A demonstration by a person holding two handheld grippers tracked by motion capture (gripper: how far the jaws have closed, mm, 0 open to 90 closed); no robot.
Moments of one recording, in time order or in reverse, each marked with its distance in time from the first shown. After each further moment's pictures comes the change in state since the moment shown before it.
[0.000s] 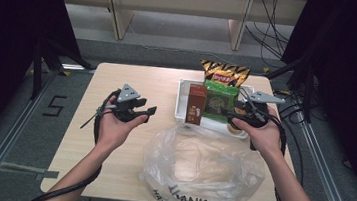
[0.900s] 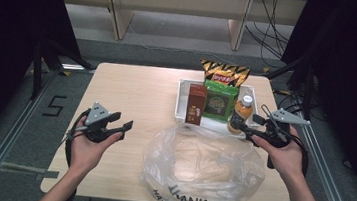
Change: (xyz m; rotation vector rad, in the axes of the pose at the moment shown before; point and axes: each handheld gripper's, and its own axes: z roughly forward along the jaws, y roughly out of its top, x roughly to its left) left arm 0.016 -0.061 -0.055 -0.053 0.078 -0.059; right arm -0.017 -0.041 -0.052 0.001 -0.026 0.060
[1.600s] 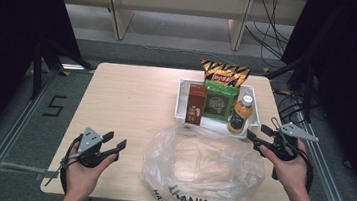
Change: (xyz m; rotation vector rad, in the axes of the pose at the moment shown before) left arm -0.015 -0.059 -0.017 -0.031 0.041 -0.037; right arm -0.015 -0.037 -0.012 -0.026 -0.077 0.059
